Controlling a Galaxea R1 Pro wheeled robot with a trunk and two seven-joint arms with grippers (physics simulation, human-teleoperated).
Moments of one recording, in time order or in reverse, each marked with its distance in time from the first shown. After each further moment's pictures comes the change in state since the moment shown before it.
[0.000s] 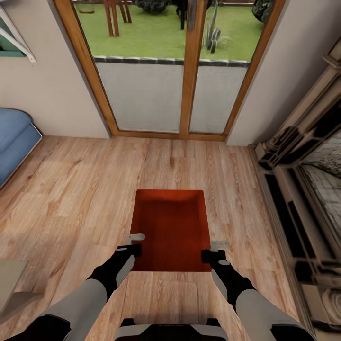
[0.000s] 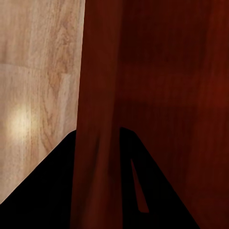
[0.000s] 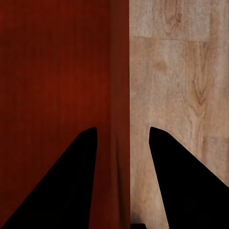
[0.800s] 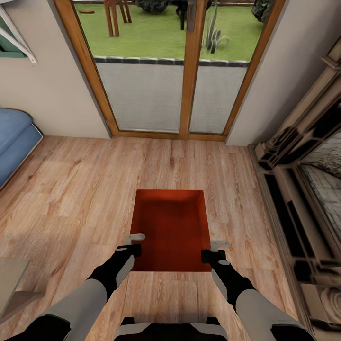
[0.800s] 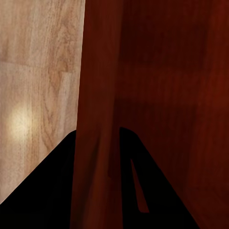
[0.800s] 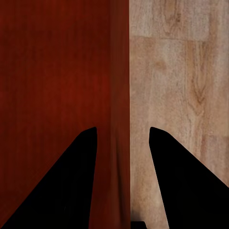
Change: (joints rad) left arm 0.000 0.000 0.001 0.000 0.001 0.000 0.000; right arm 0.000 0.000 0.000 -0.001 0.000 0.002 0.001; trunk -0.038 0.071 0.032
